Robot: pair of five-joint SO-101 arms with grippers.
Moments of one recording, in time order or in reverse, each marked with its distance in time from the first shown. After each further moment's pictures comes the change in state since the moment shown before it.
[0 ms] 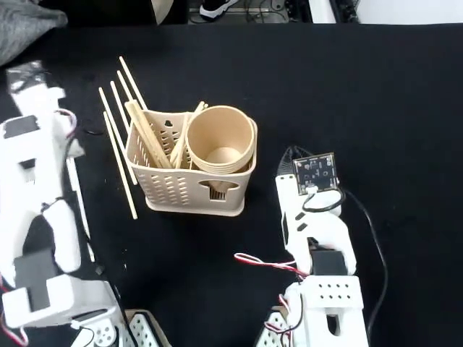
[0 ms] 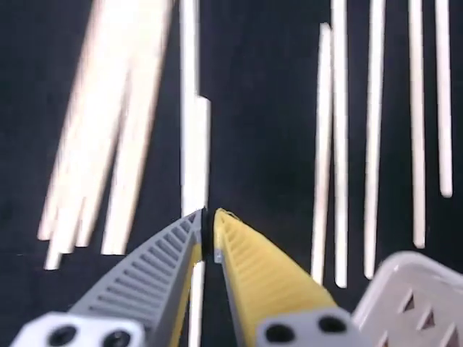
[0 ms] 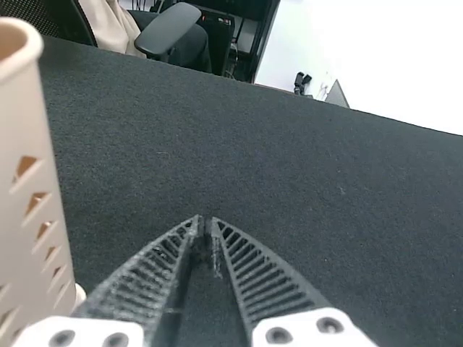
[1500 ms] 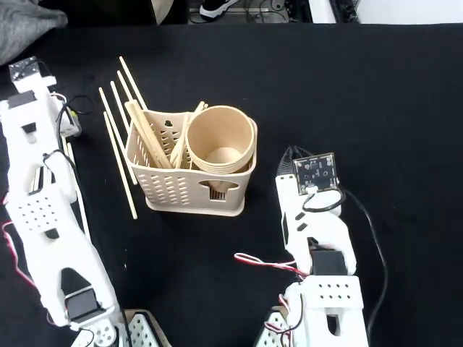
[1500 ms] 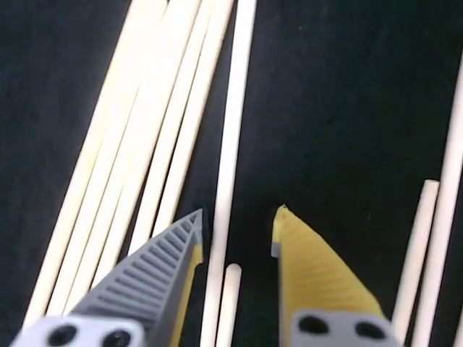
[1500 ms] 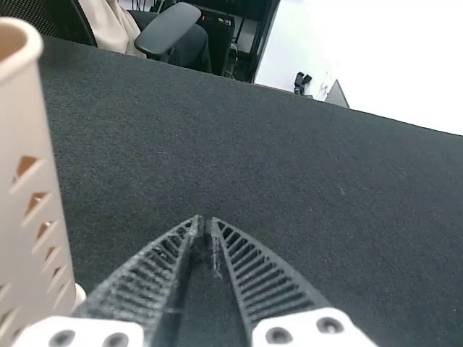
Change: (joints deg) left arm -3.3 56.4 -56.4 7.6 -0.1; right arm 0.0 0.0 0.0 0.0 0.0
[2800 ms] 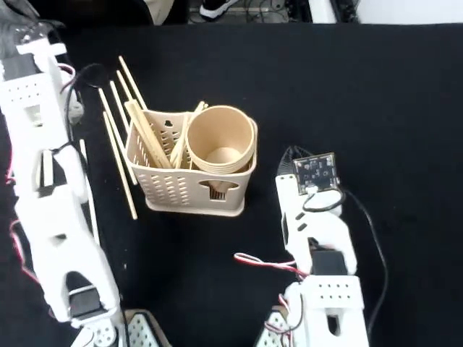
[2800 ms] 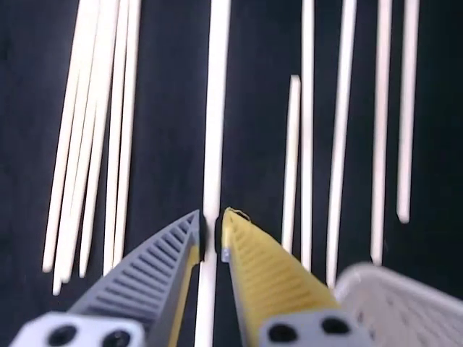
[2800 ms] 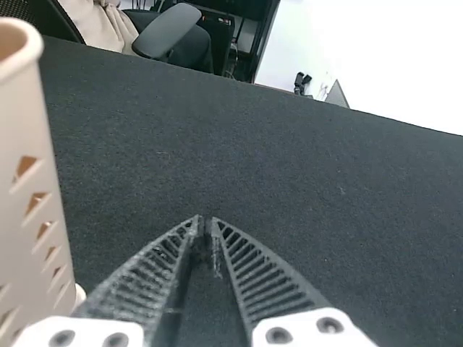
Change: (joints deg) left arm 6.7 -11.9 -16.7 31.0 0.9; right arm 0.0 0.0 0.0 0.0 0.0
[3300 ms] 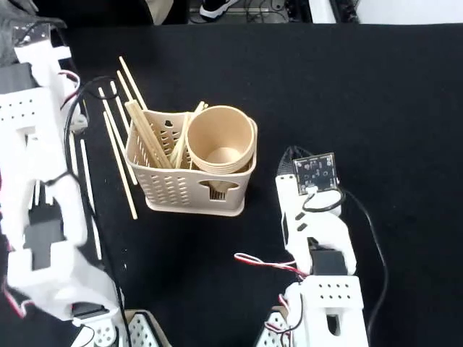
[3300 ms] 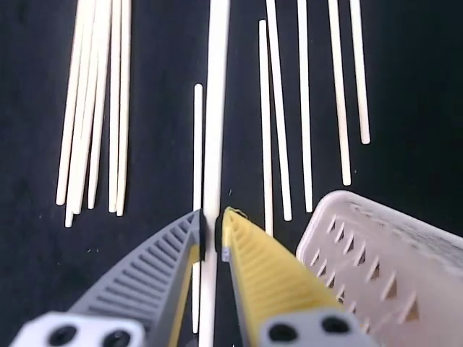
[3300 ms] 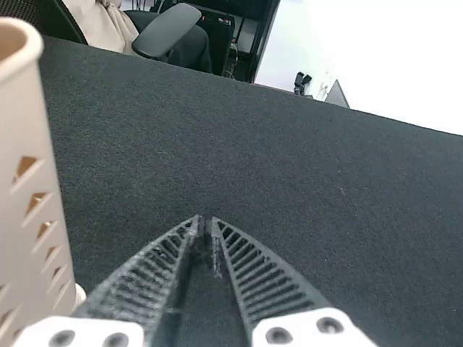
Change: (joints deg) left arm 2.8 -33.6 33.8 -4.1 0.0; right arm 0.0 0.0 0.0 0.0 0.0
